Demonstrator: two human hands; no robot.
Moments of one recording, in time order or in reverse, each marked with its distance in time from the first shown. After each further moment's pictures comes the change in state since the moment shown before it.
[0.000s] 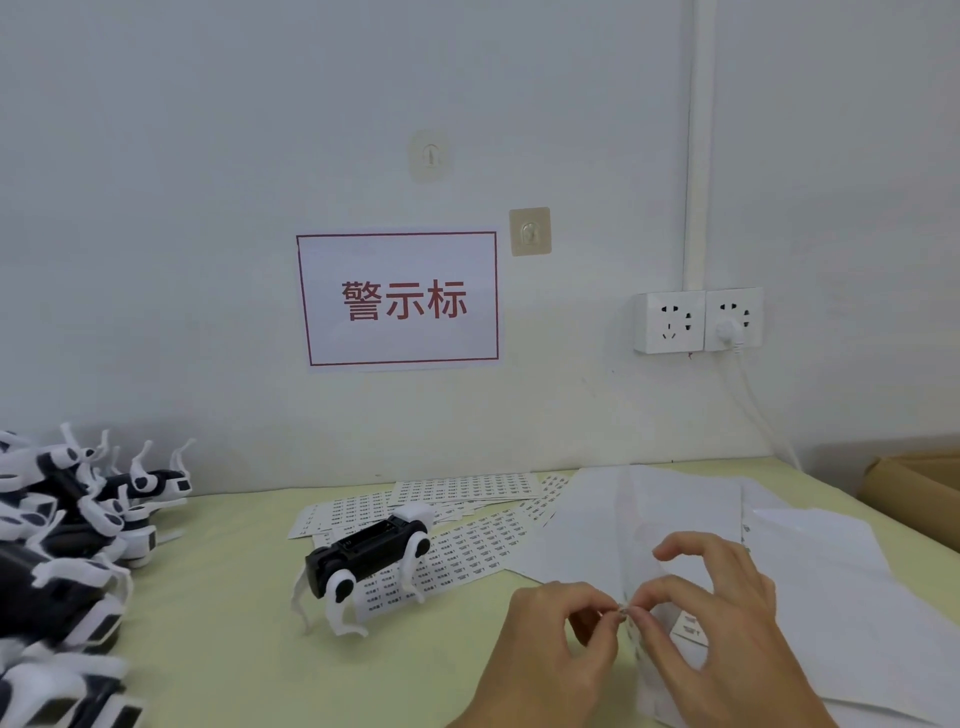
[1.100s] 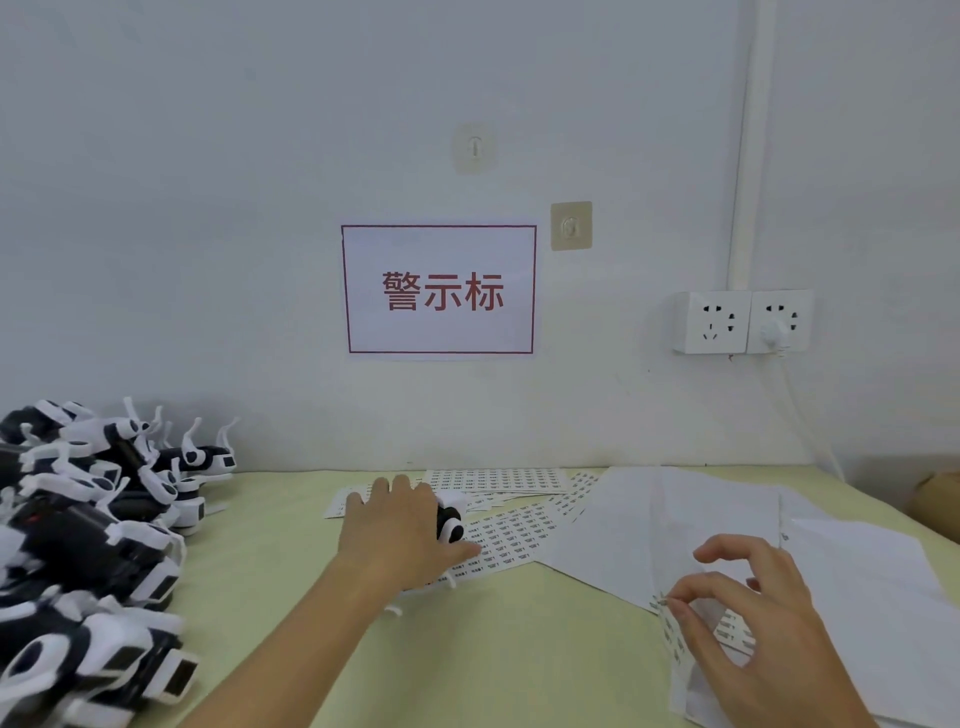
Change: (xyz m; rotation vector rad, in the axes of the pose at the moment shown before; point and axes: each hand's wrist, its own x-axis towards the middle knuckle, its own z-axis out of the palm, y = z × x) left_hand 0.041 -0.036 -0.135 1.249 -0.137 -0.511; right_hand 0.001 0.002 -0.001 0.097 -0.005 0.051
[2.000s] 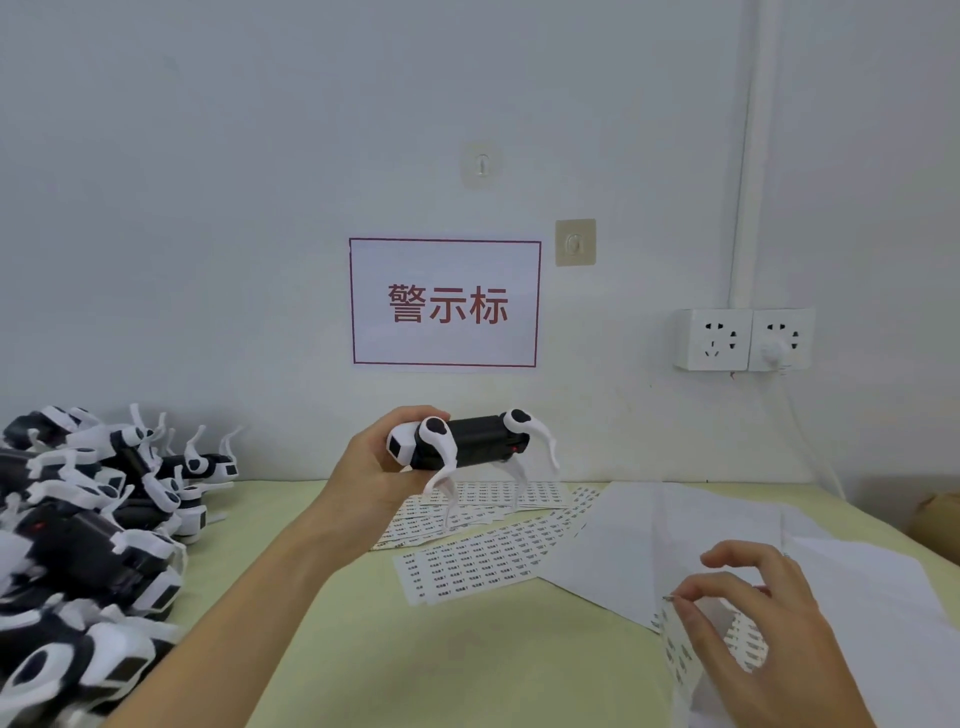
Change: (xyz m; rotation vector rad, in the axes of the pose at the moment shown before) left_hand 0.009 -0.033 -0.036 -1.646 0.105 0.386; right_hand 0.011 -0.015 -0.010 0.051 0.016 0.034
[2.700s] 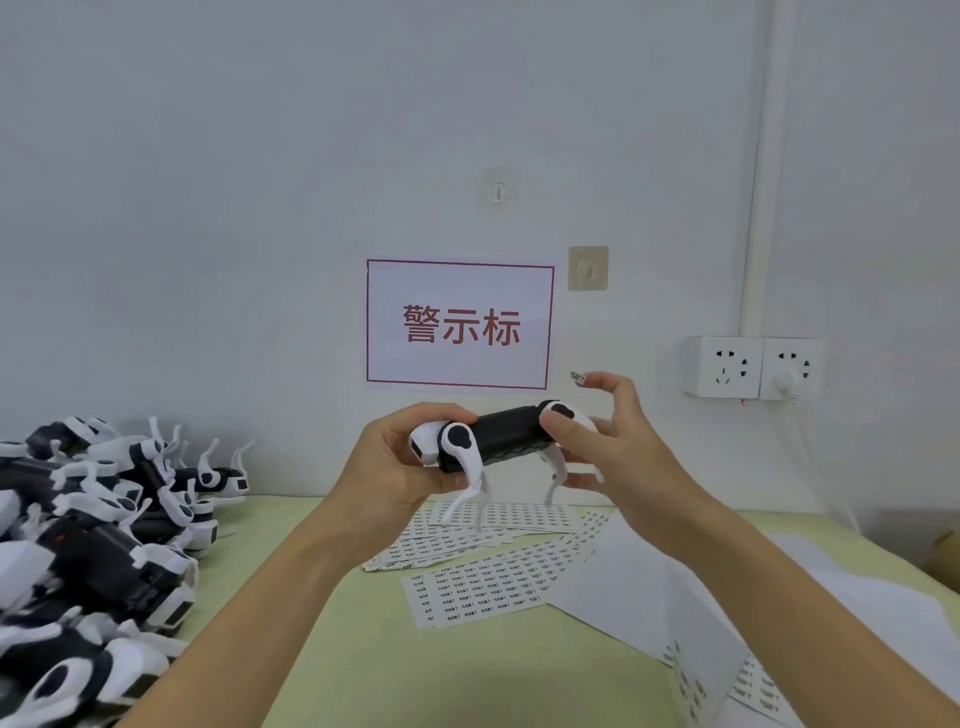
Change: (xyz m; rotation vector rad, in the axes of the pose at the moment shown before) left_hand 0.003 0.033 0.009 -0.092 -0.006 0.130; right_hand 0.141 -0.083 0.037 0.785 -0.422 0.373
